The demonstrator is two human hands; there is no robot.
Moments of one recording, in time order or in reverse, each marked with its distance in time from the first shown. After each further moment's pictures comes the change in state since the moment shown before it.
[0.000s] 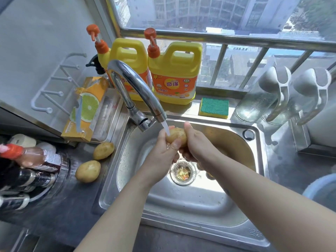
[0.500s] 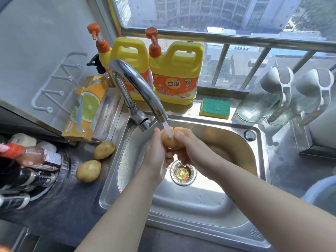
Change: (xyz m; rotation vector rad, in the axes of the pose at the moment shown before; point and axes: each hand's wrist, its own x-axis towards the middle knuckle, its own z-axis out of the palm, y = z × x) left_hand 0.012 0.004 0.007 -0.517 0.225 -0.251; right_hand -0.008 0.009 0.006 0.062 -0.179 -0.047
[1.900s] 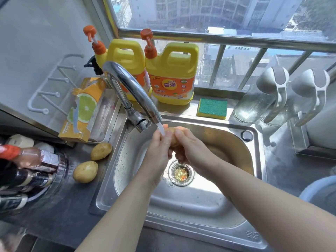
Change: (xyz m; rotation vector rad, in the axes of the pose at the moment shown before) left_hand -0.009 -0.001 0.009 0.172 -0.045 0.184; right_hand -0.001 0.002 -0.006 0.088 -0.008 -0.053
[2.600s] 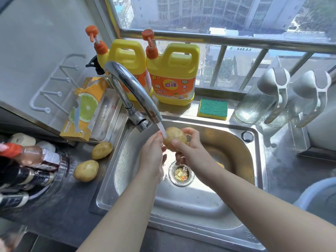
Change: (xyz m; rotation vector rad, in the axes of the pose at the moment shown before) left_hand 0.006 0.003 0.001 -0.078 0.332 -0.248; right_hand -0.004 0.016 0.000 0.040 0.086 -0.041
